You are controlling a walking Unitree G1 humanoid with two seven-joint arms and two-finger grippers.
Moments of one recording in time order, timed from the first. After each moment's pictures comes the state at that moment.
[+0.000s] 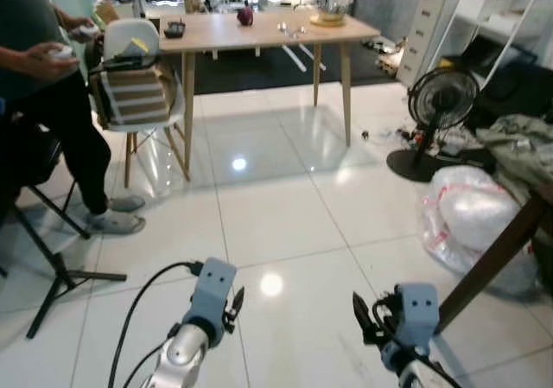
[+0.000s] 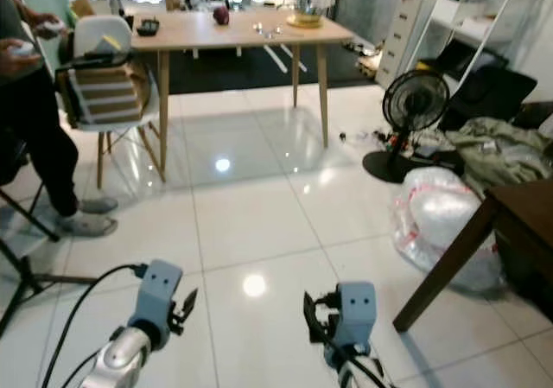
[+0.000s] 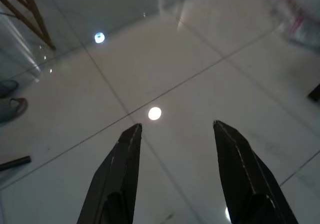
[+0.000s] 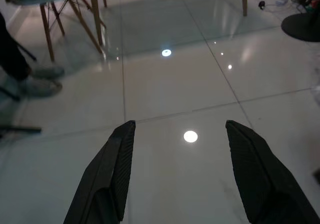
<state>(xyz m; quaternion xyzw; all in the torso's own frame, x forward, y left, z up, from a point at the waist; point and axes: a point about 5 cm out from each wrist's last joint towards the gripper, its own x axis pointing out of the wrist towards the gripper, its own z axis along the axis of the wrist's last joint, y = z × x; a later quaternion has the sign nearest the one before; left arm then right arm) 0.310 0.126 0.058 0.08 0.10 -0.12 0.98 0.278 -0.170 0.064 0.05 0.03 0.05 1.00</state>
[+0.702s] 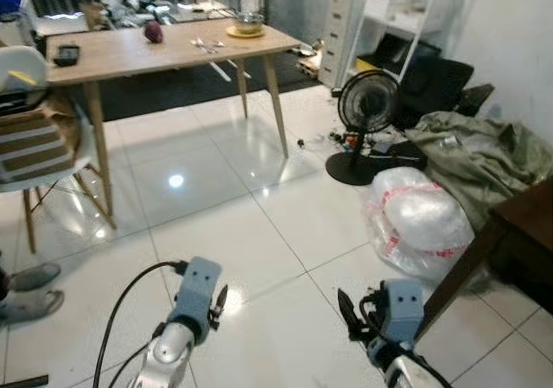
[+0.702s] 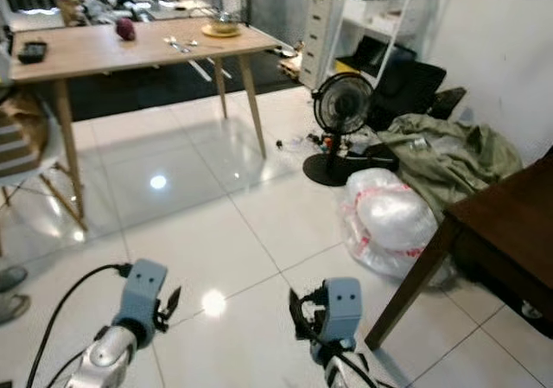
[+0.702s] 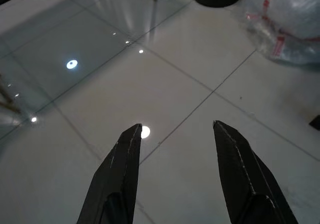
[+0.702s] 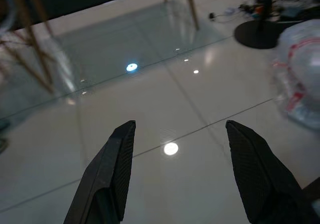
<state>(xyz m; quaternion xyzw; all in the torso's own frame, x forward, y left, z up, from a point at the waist) 0.312 0.129 0.059 0.08 0.09 -0.11 0.99 0.279 -0.172 0.064 0.05 0.04 0.05 1.00</state>
